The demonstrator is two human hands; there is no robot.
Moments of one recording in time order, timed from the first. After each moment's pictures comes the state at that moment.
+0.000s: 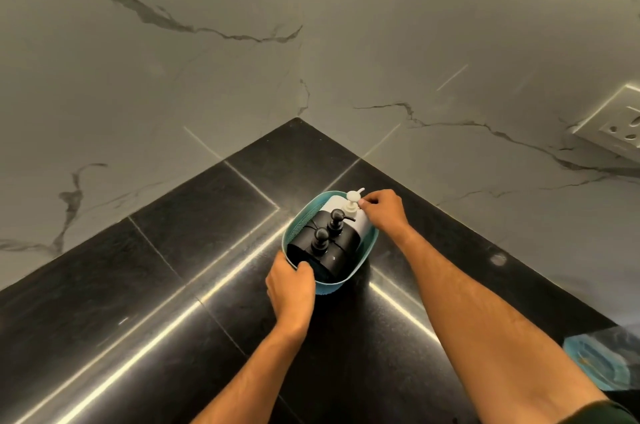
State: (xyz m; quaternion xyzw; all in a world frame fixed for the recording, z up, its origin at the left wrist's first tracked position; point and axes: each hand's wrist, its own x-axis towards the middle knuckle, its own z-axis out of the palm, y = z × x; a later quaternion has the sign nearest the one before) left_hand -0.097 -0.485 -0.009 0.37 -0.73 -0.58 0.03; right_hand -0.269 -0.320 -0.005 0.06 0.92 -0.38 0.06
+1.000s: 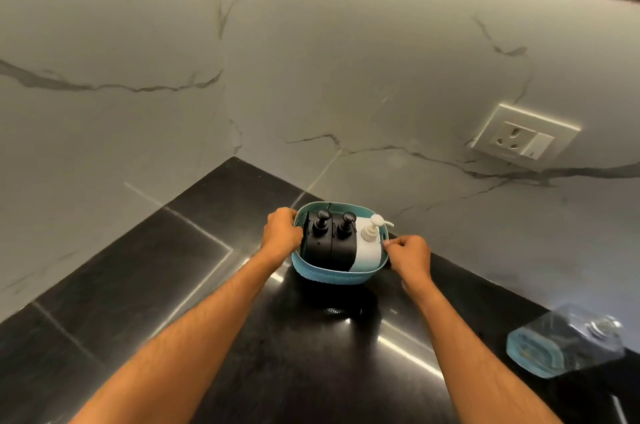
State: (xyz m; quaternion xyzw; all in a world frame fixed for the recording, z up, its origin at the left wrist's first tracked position) left_hand -0.270 -0.431 0.036 0.05 -0.89 -0.45 -0.07; right_hand -0.221 -0.181 0.007 0.30 0.85 -0.44 -0.07
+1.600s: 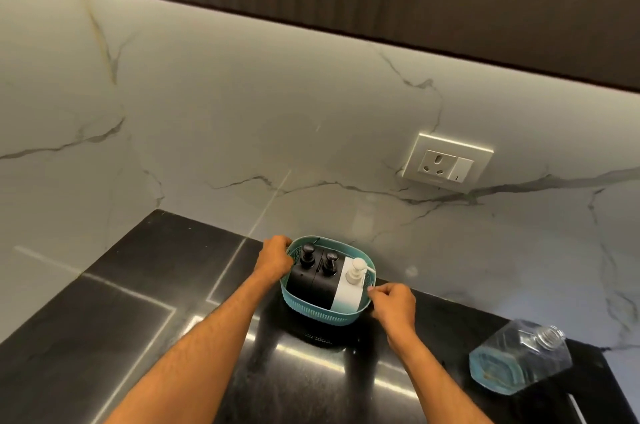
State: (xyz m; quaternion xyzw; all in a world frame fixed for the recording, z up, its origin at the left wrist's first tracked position) left_hand -0.362 -0.329 0.009 -0.10 -0.91 -0.38 -0.13; right_hand -0.205 -0.128 -0.010 0.39 0.79 -0.45 -0.11
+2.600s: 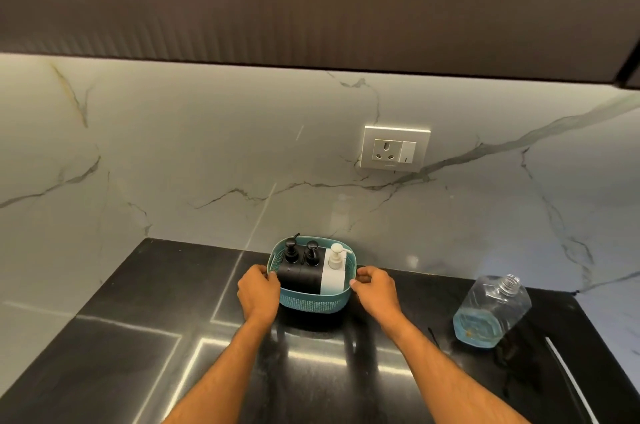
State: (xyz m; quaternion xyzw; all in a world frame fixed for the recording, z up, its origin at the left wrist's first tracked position) left_hand -0.280 -0.336 0.000 0.05 -0.89 -0.44 0.01; right_hand -0.181 -0.128 -0.002 0.32 0.81 -0.48 -0.09
